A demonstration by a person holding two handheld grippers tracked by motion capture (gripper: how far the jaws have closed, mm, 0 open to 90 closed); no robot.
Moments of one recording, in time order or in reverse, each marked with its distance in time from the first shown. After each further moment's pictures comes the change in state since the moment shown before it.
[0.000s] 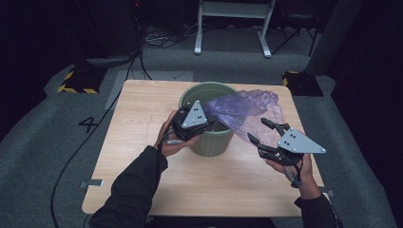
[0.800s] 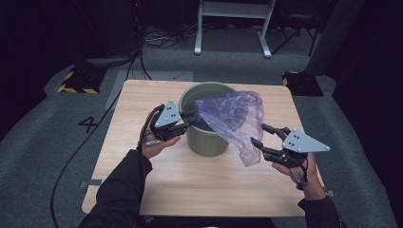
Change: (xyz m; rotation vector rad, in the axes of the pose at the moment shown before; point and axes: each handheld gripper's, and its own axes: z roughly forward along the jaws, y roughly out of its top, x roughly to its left) left arm 0.021 -0.036 -0.035 -0.067 0.062 -0.103; right arm -0.008 -0.014 -0.005 0.026 0.098 0.045
